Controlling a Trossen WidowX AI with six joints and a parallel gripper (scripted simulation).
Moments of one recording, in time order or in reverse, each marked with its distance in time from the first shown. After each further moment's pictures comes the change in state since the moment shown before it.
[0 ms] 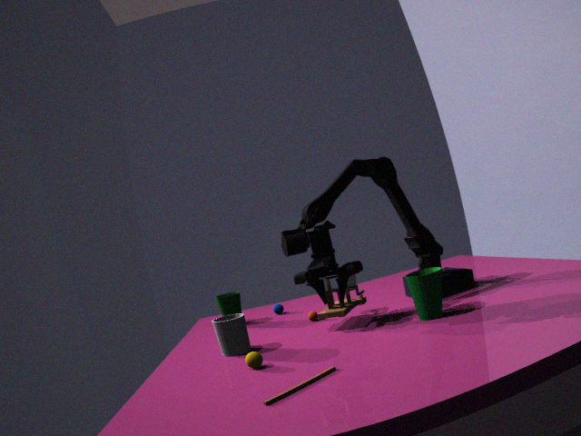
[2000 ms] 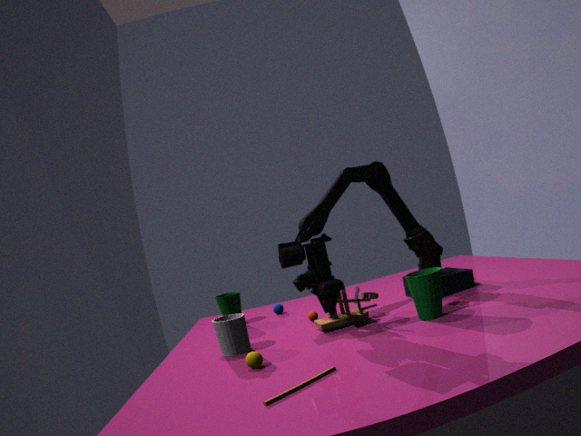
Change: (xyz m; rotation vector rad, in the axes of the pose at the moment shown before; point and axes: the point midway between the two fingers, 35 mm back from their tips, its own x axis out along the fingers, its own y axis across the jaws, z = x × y) arm 0.030 -0.026 -0.009 0.894 -0.012 -0.011
